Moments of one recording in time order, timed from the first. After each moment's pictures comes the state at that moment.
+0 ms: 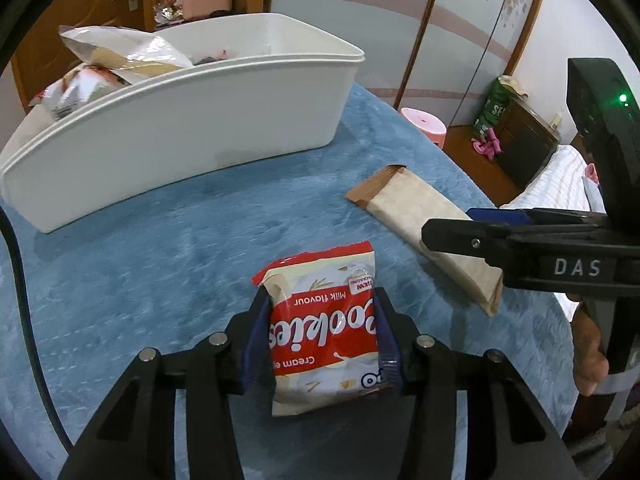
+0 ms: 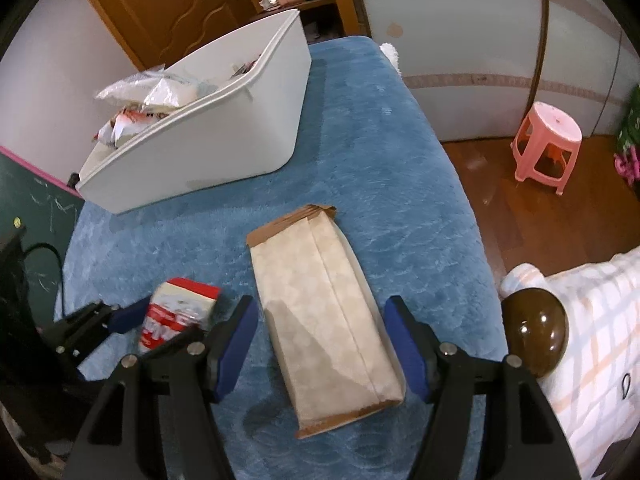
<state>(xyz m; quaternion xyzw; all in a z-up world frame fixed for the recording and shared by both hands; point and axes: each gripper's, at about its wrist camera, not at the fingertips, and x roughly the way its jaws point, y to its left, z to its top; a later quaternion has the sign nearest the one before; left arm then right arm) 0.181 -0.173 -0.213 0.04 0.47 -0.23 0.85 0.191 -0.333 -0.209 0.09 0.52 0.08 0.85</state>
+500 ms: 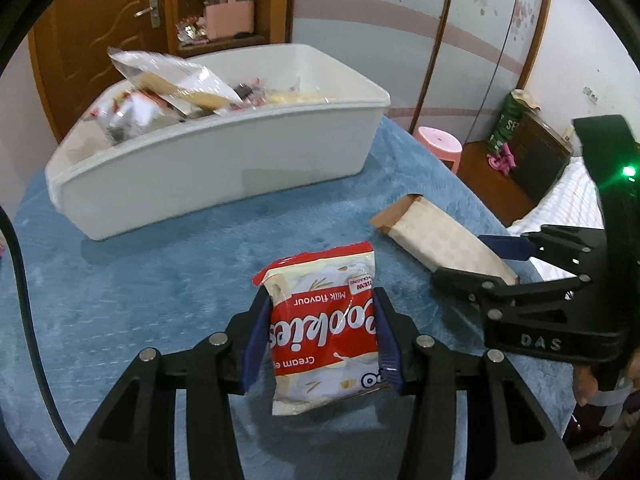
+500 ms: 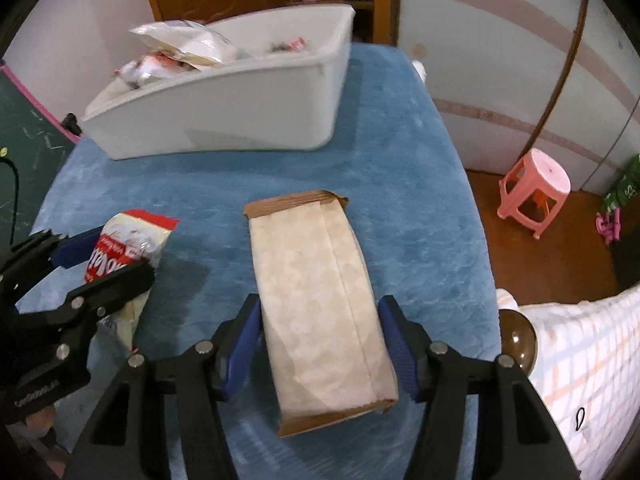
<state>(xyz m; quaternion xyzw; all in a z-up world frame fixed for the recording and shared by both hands) 0.169 -0.145 -0.178 0.05 0.44 -0.19 0.88 0.167 -0.294 -0.197 -0.03 0.51 0.08 0.86</state>
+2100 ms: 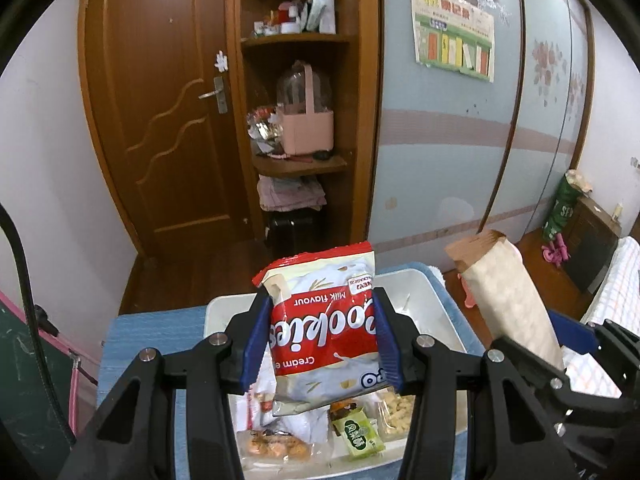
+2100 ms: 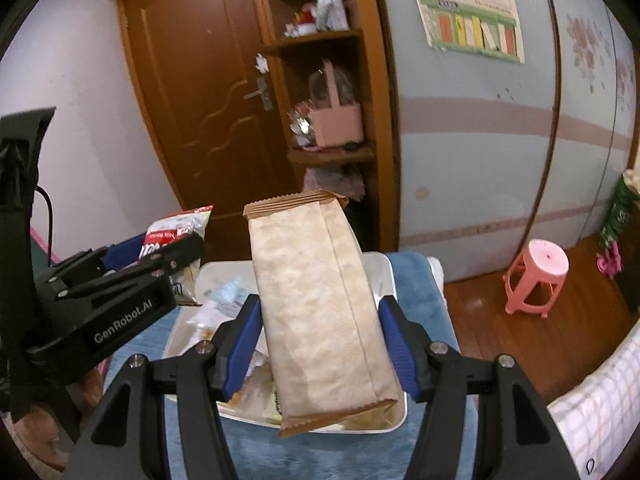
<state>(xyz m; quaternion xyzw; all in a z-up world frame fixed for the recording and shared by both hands) 0.373 -0.100 0.011 0.03 0.33 -0.10 0.94 0.303 -0.238 -0.013 0.05 0.35 0.05 0.93</state>
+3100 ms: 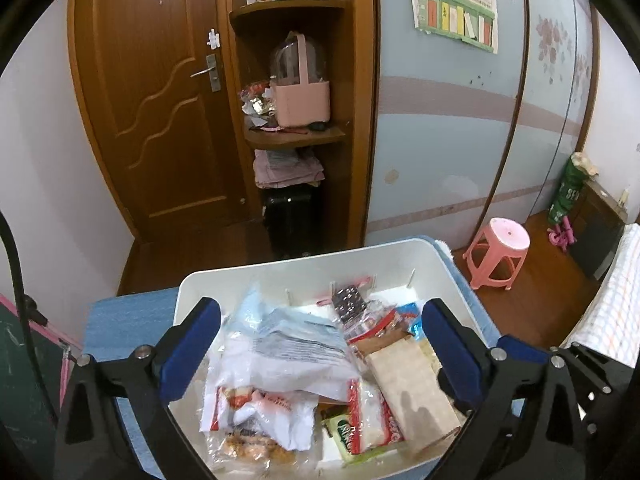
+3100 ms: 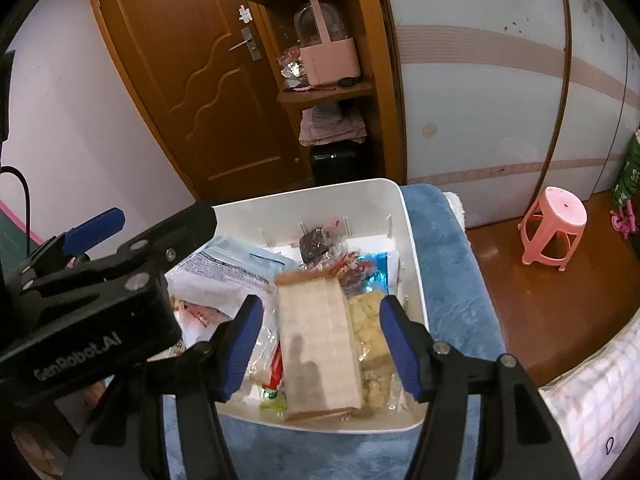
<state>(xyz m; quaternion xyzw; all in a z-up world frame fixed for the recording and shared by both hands) 0.387 -0.123 -0.039 0.05 0.36 -0.09 0.93 0.335 -0.243 -0.085 0.08 0.43 0.06 0.90</state>
